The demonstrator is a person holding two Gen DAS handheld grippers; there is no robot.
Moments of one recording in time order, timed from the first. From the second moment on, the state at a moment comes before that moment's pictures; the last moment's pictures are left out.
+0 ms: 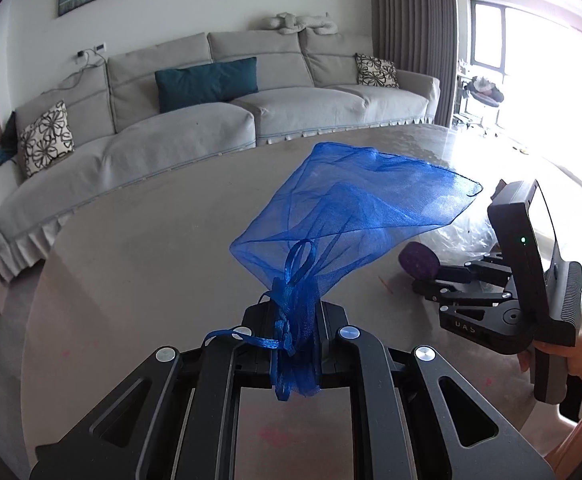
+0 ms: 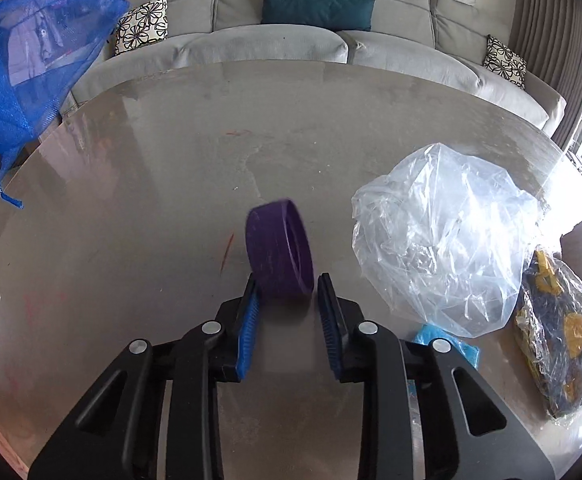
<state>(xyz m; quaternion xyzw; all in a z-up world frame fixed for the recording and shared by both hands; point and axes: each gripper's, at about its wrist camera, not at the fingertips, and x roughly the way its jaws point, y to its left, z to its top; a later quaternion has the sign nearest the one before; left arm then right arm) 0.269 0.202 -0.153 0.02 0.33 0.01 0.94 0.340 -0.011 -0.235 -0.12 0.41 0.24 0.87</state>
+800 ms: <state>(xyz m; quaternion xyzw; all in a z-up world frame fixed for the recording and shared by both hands) 0.257 0.220 -0.151 0.00 0.31 0.02 0.95 0.358 0.060 -0.213 -0.10 0.40 0.29 0.86</state>
